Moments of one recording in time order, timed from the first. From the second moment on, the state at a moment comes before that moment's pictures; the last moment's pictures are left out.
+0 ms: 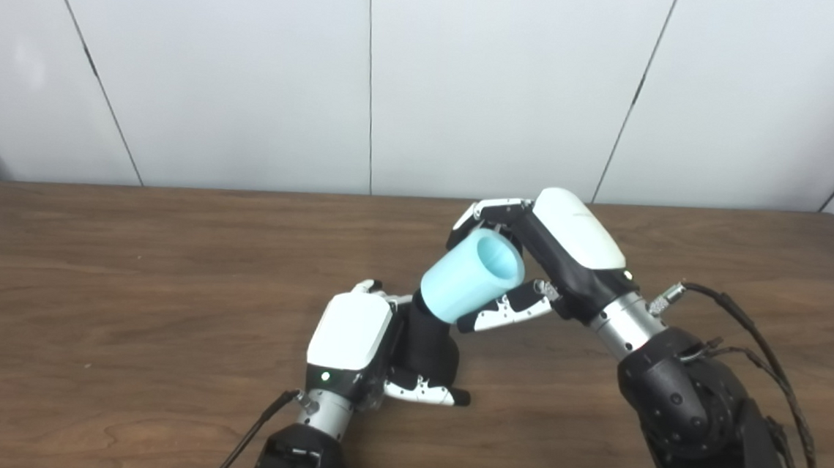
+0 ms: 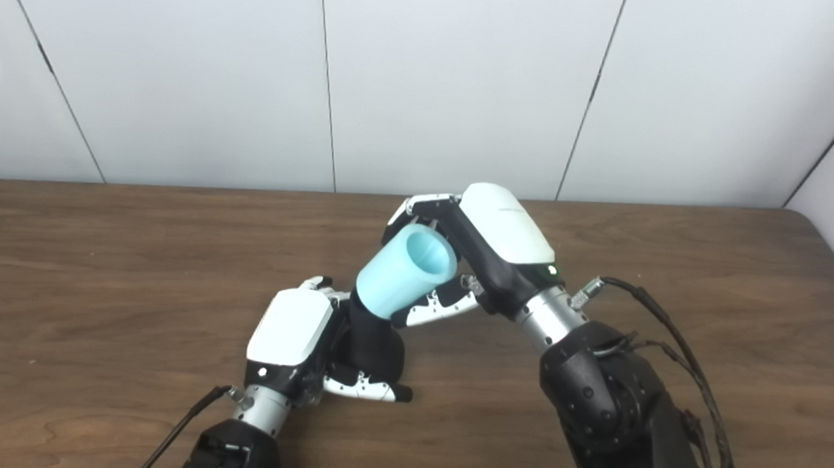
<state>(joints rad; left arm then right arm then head) -0.25 0.10 -0.55 0.08 1.02 0.19 0.17 -0.34 -0.28 0.19 -0.47 -0.68 0.18 0.36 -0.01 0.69</state>
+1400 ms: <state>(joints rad) -0.25 0.09 -0.59 0.07 1.05 0.23 0.14 -0.43 -0.28 0.26 -0.45 -0.73 0.20 0.52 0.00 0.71</state>
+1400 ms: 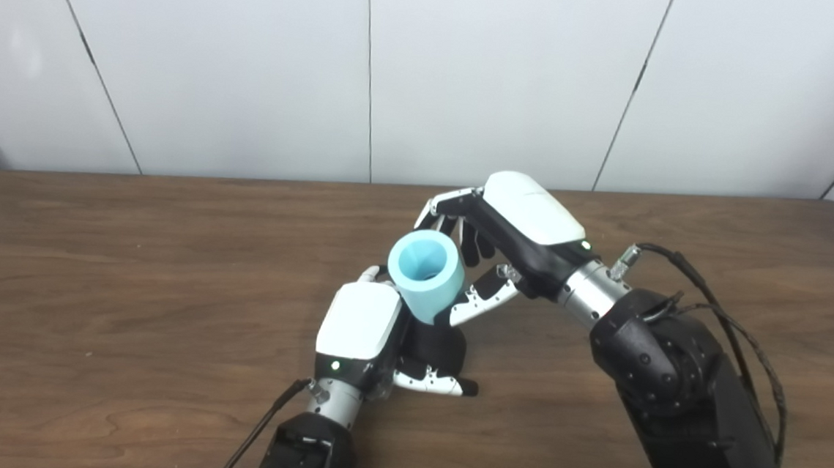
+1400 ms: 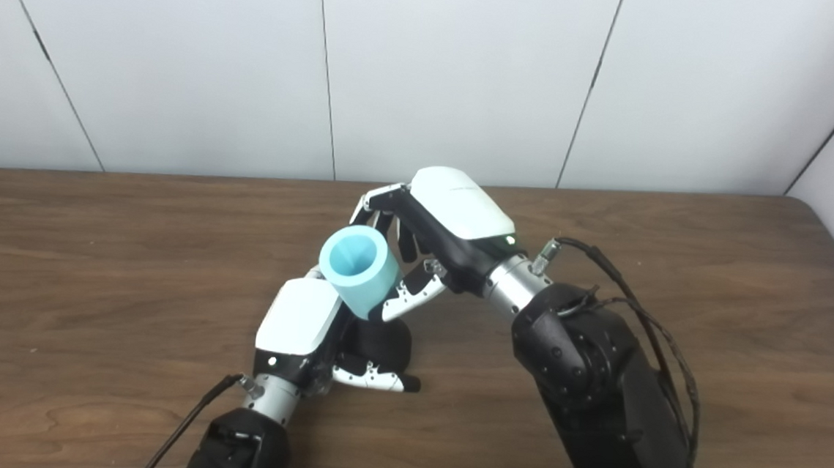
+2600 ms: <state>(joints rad) -0.25 0.08 -0.60 0.07 1.06 0.26 0.14 -0.41 -0.29 0.25 -0.37 -0.63 0.19 0.44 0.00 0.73</state>
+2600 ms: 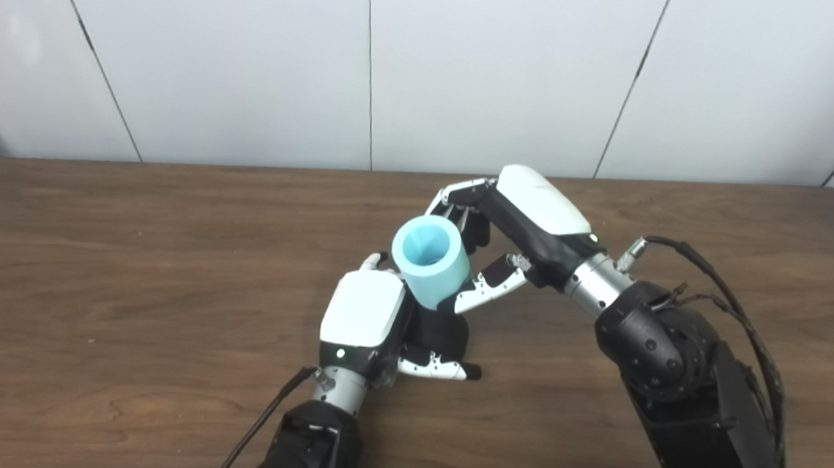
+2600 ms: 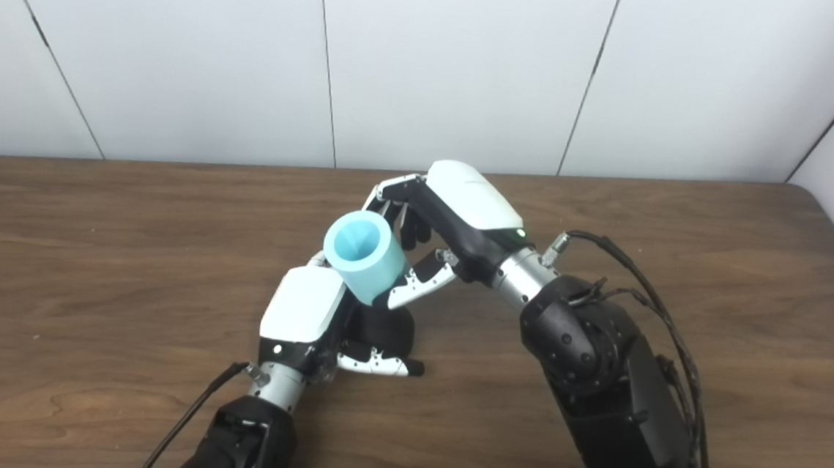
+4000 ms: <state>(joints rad) -0.24 0.09 -0.62 0.04 1.06 0.26 0.11 -0.27 -0.34 0.26 -0.36 -0.57 0.25 0.46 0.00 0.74</state>
